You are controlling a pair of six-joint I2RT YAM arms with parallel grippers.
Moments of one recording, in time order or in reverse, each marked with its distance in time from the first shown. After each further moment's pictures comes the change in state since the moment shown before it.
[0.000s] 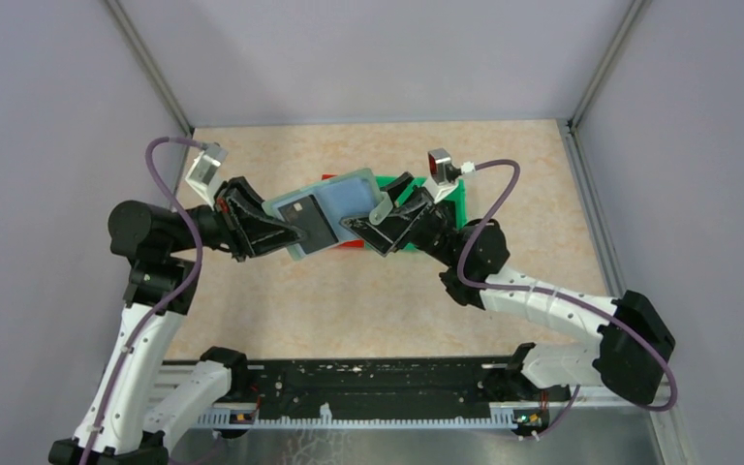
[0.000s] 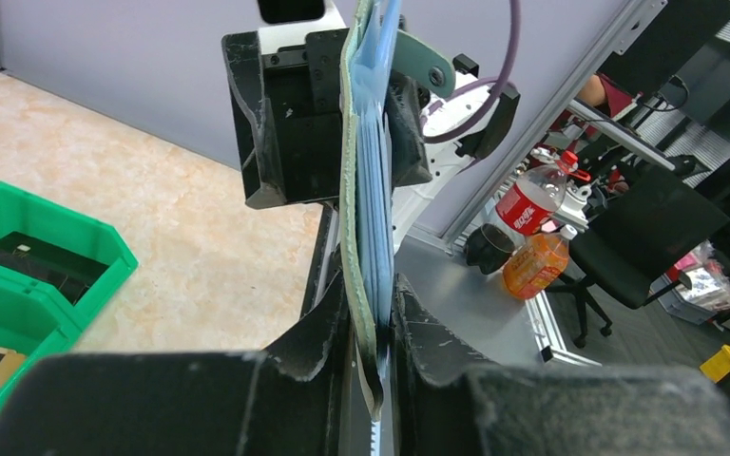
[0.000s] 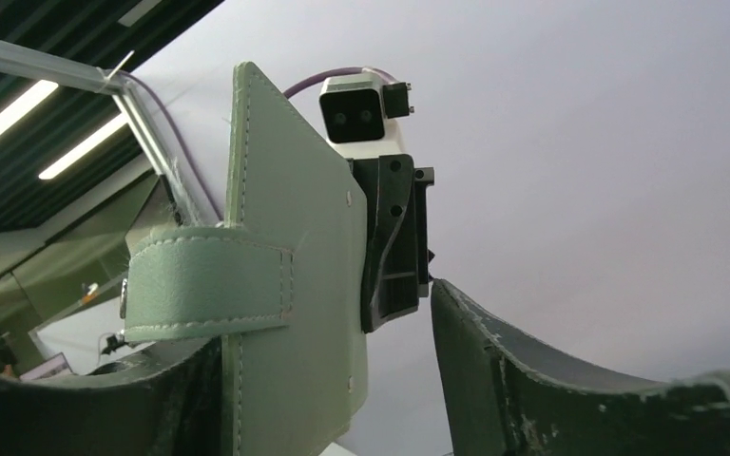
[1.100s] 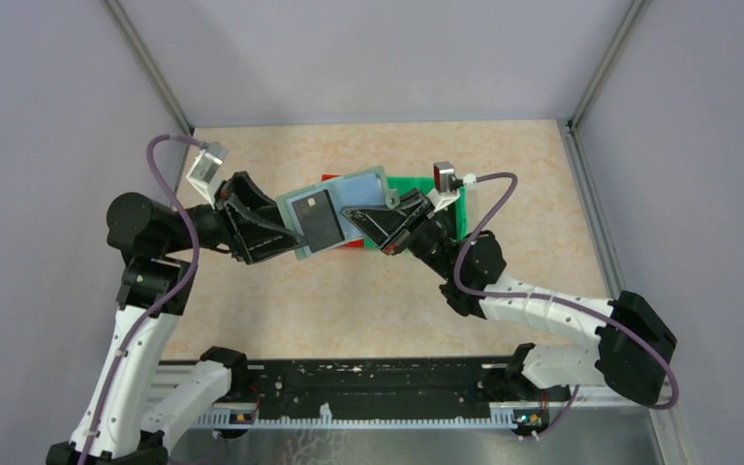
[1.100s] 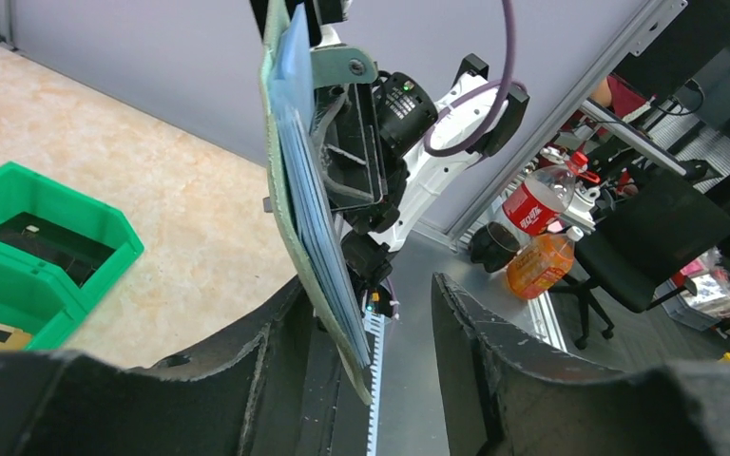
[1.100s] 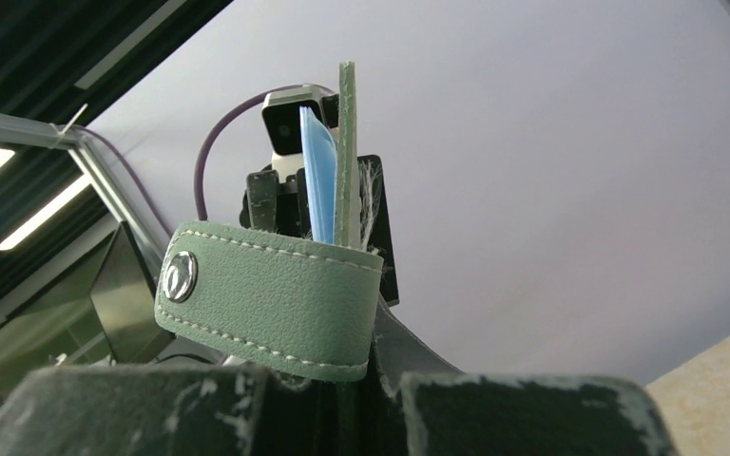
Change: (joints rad) left arm -0.004 0.007 0.058 -0.192 -0.017 0.103; right arm 0.042 -0.034 -0.085 -0.014 0.178 -0.039
